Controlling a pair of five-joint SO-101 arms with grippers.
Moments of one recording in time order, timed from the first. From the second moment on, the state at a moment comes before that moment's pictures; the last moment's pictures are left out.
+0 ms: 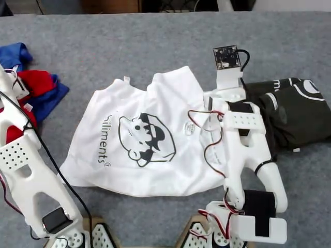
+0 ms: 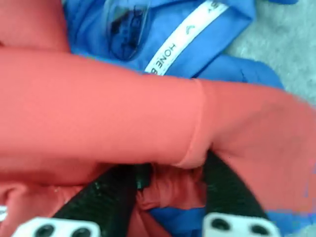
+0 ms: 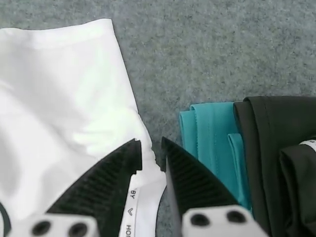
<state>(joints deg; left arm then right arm) -38.7 59.6 -57.4 71.3 -0.8 4.0 -10.2 39.3 30.6 13.7</state>
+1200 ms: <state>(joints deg) -27.8 58.9 -75.6 100.3 -0.8 3.9 37.9 -17.2 62.5 17.9</state>
